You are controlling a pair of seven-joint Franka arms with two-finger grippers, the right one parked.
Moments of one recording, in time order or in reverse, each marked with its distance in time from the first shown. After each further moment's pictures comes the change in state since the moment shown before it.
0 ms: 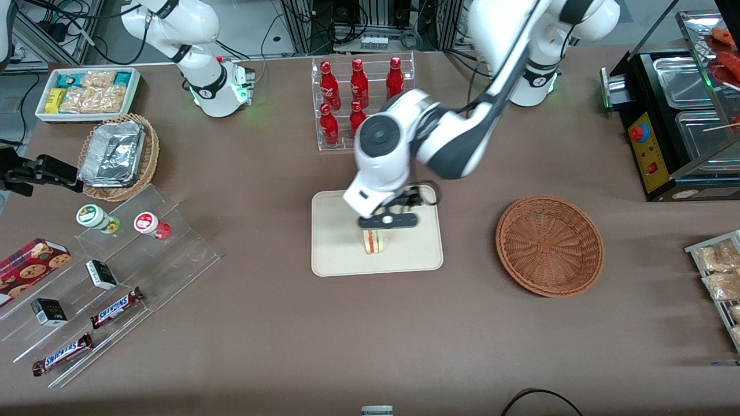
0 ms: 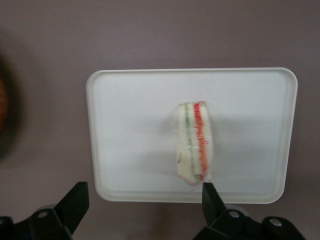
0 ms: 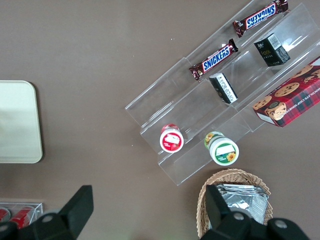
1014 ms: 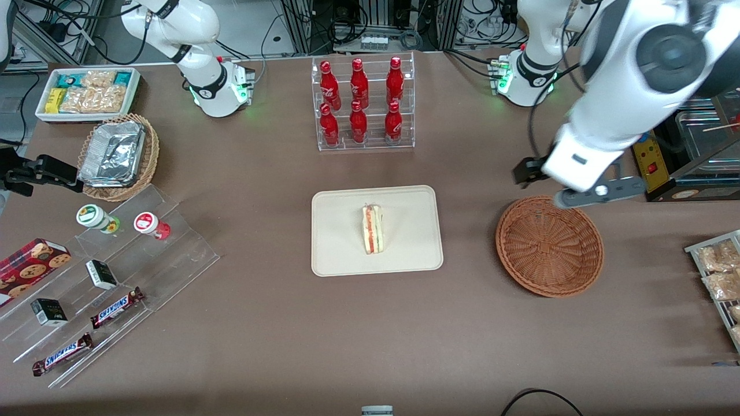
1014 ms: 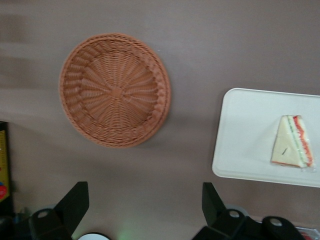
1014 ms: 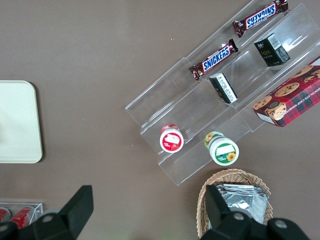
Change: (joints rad) arm 0.396 -0.430 0.008 -0.209 0.017 -0.242 0.339
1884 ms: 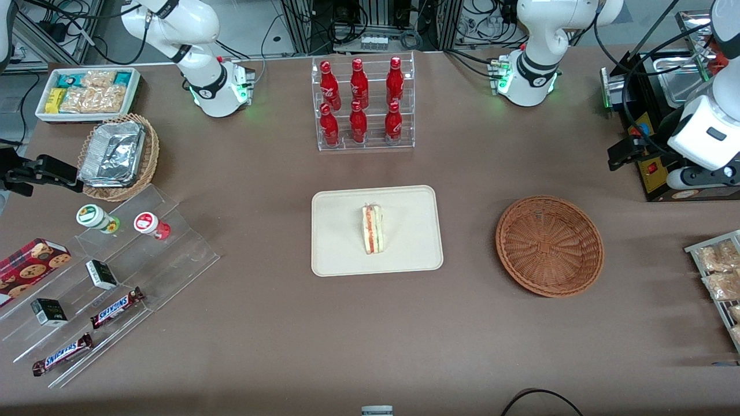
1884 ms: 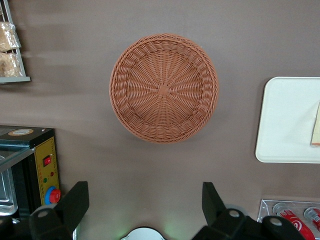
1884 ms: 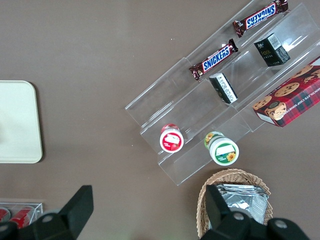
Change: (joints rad) arm 0.227 -0.091 0.001 -0.037 0.000 -0.061 0.303
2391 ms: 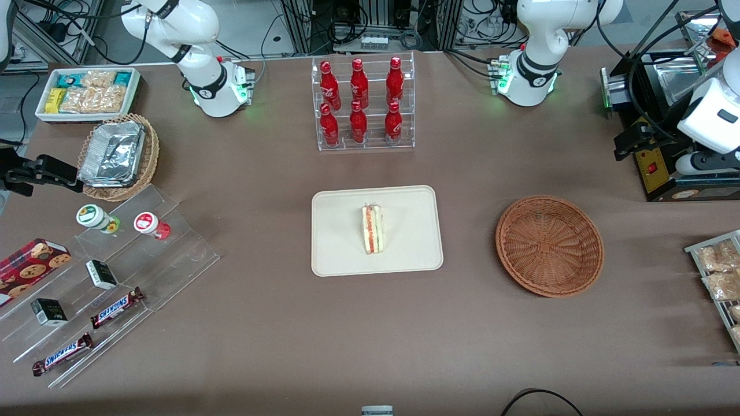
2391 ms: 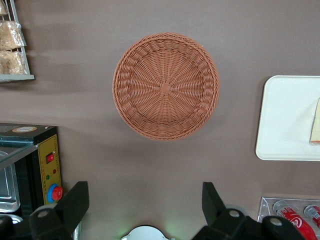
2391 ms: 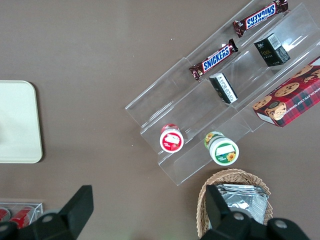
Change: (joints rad) arm 0.010 -0.047 -0.003 -0.029 0.000 0.001 0.005
